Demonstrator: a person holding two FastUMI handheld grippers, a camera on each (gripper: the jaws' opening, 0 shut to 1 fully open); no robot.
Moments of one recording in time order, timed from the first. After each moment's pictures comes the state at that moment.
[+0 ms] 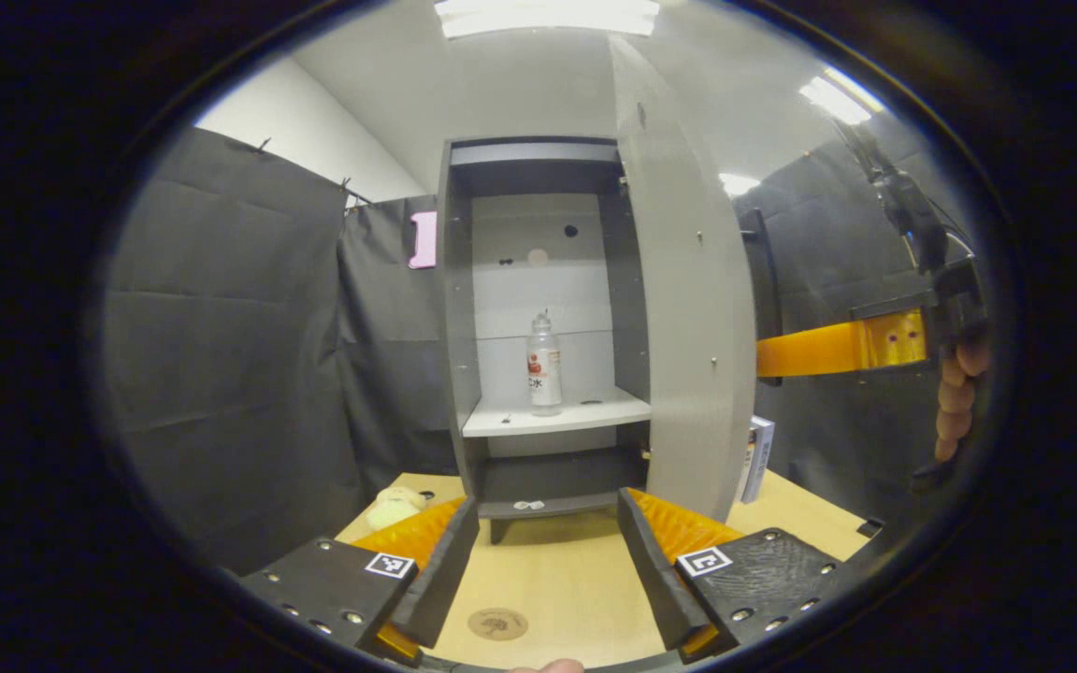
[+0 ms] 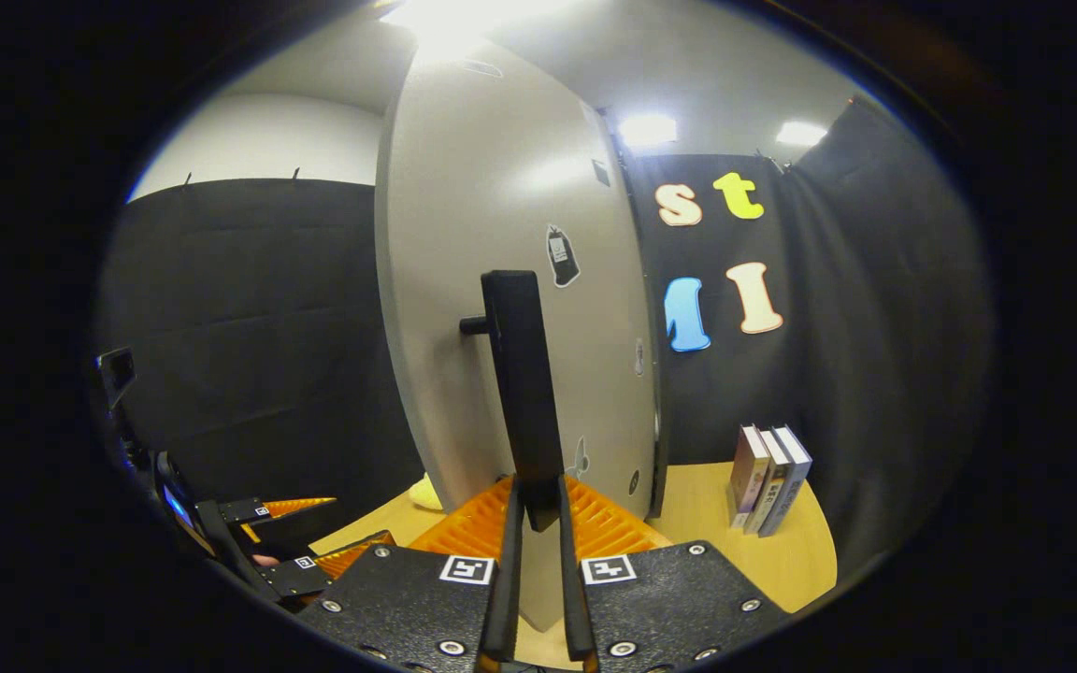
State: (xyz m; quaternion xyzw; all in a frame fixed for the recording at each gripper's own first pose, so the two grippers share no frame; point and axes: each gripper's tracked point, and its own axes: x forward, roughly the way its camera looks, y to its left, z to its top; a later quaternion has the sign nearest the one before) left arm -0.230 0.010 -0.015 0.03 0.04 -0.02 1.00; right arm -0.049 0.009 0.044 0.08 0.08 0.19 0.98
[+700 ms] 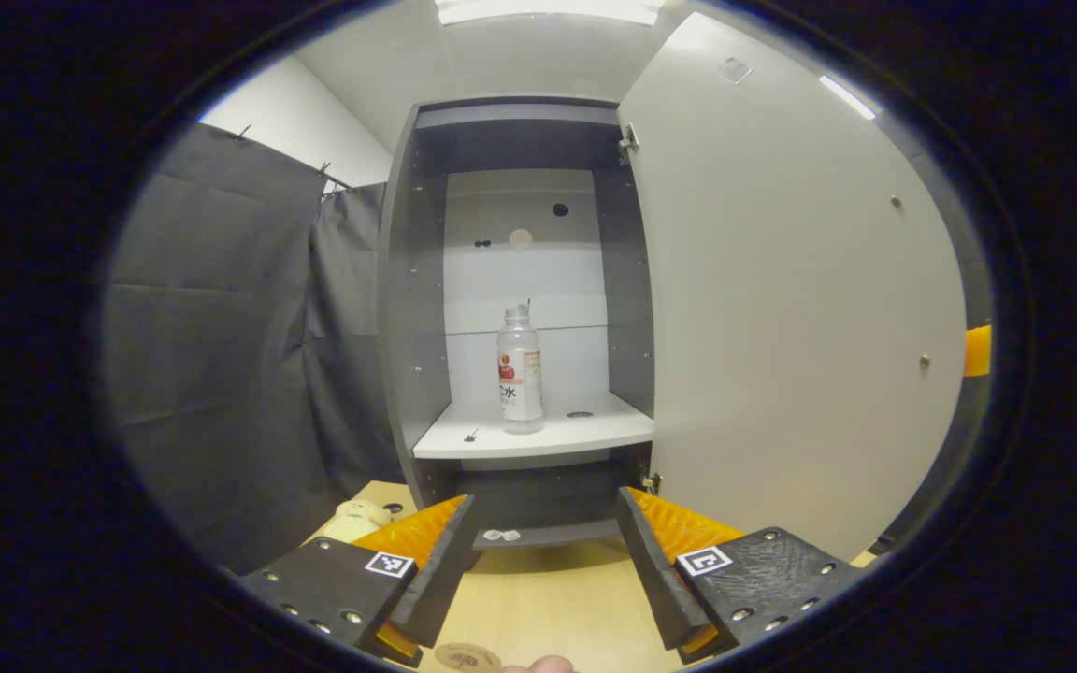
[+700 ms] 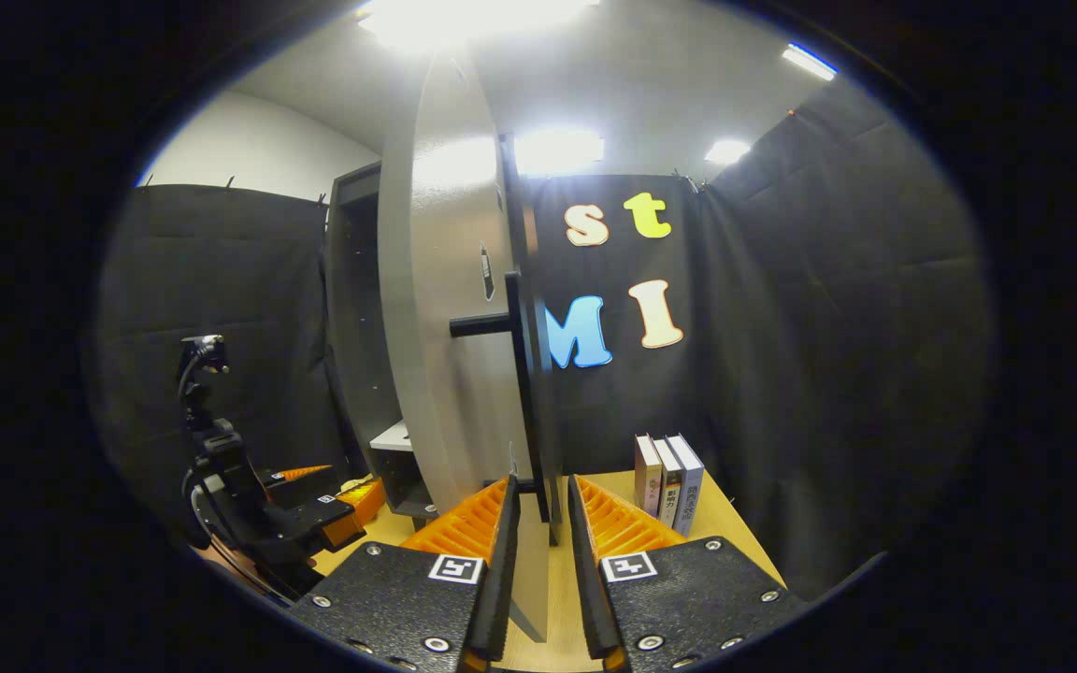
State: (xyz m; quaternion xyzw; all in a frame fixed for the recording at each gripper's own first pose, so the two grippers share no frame) left arm -0.208 0.003 -0.019 0.02 0.04 -0.03 1.00; right arm -0.039 -0.087 0.035 0.09 0.06 0.06 0.99
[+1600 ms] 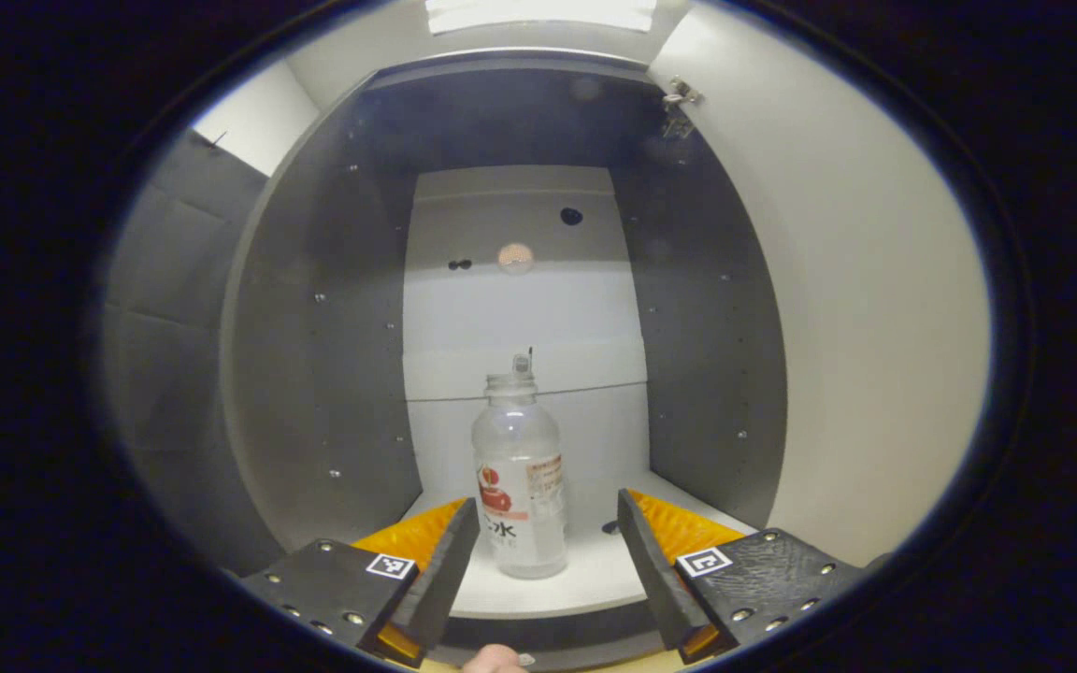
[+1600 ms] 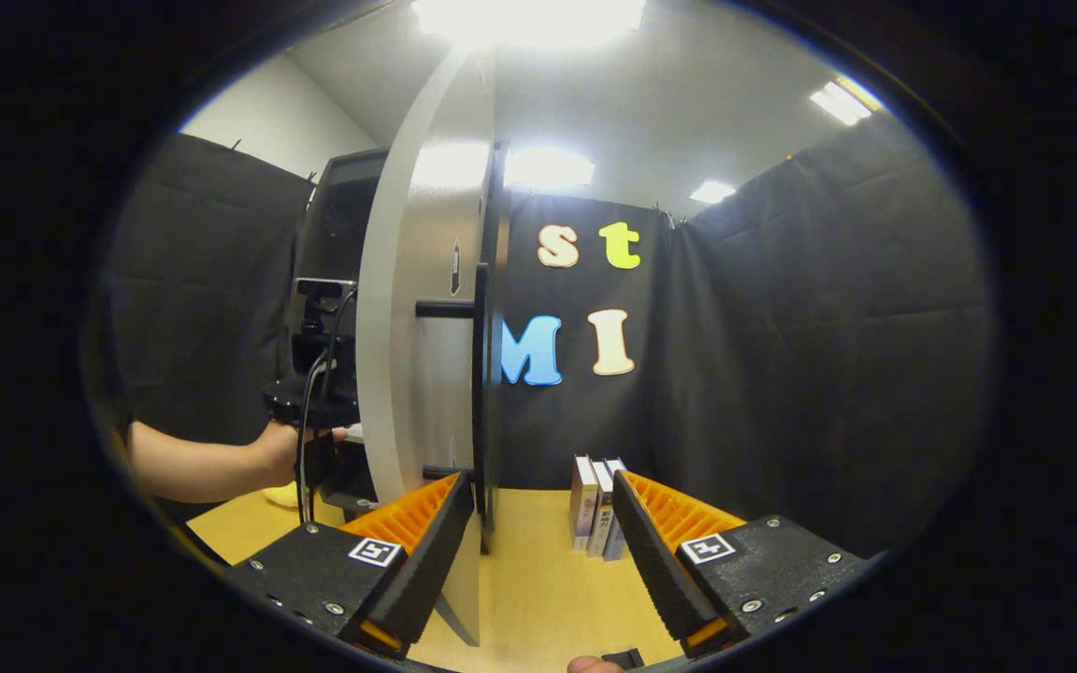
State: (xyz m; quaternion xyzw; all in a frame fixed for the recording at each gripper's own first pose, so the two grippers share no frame) left arm -0.131 0.003 0.008 0.02 -0.04 -0.04 1.00; right arm -0.042 -0.118 0.031 -0.02 0.02 -0.02 1.00
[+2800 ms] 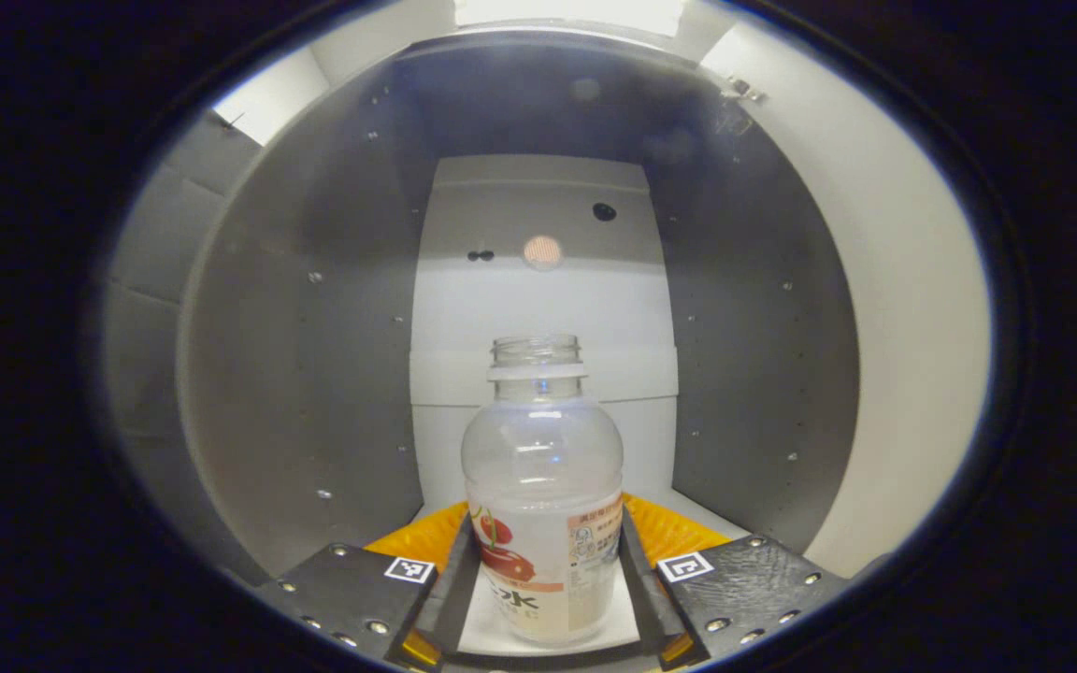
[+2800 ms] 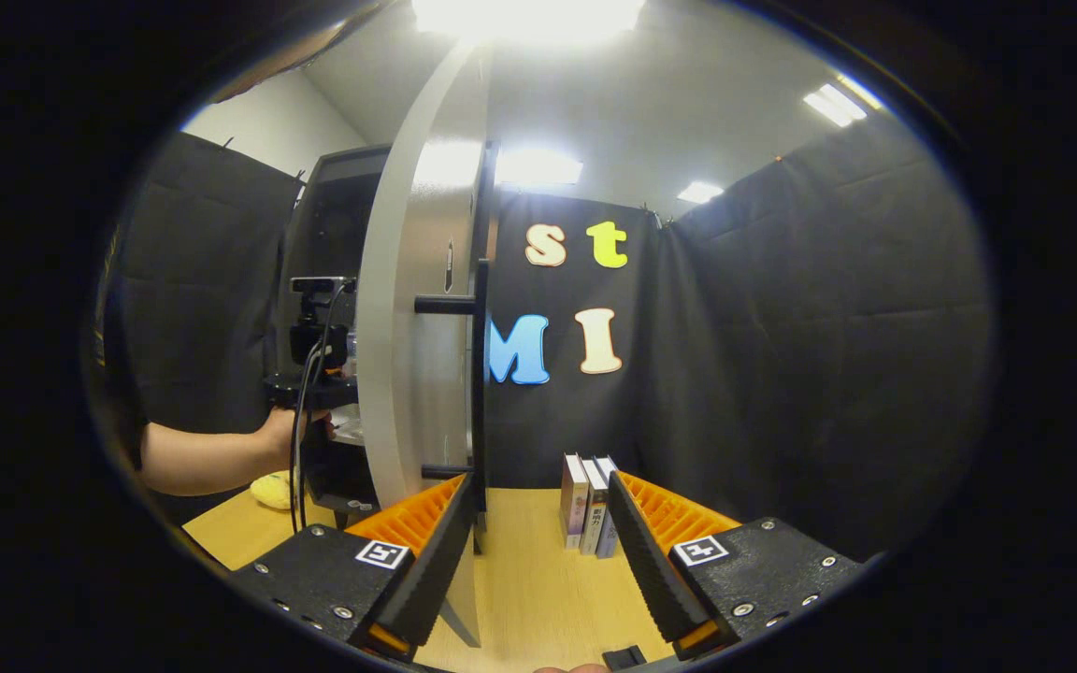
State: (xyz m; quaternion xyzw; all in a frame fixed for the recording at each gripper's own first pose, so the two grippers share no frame) left arm -0.098 0.021 0.016 0.01 -0.04 -0.03 1.00; right arm -0.041 -0.116 0.030 0.00 0.03 -0.02 1.00
